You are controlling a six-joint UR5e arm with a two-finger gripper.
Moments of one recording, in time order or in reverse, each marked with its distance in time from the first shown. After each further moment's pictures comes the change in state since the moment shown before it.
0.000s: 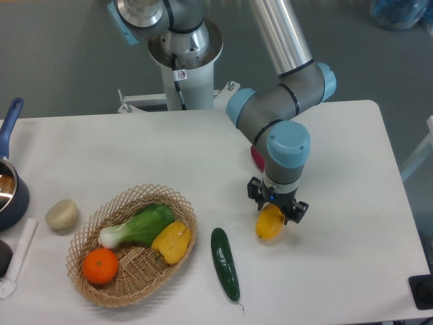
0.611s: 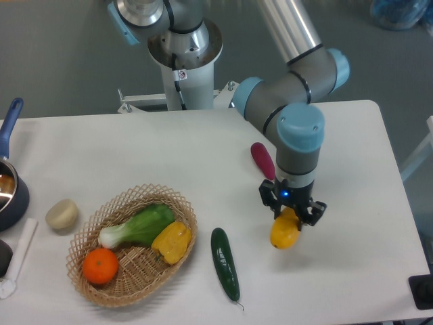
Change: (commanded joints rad) arm 0.015 0.080 0.205 -0.003 -0.167 -0.129
